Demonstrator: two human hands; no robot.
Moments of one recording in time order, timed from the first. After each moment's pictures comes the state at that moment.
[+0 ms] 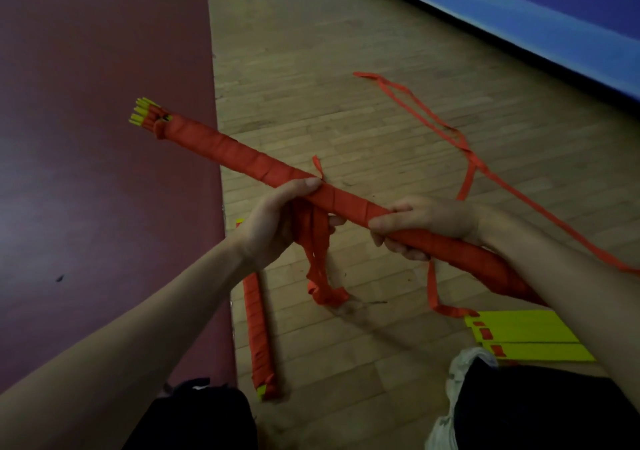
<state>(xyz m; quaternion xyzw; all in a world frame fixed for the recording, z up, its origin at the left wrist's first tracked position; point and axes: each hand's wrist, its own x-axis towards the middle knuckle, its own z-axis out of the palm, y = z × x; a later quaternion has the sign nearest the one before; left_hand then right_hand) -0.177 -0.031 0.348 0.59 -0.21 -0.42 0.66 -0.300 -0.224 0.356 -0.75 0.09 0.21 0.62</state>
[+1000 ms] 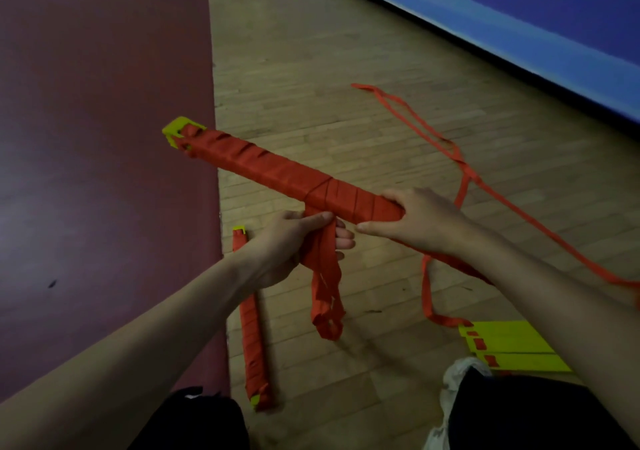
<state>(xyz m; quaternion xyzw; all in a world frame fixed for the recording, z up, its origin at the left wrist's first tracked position) -0.197 -0.040 0.350 0.58 -0.12 -0.48 0.65 -0.294 -0.224 0.351 -0.96 0.17 -0.05 0.22</state>
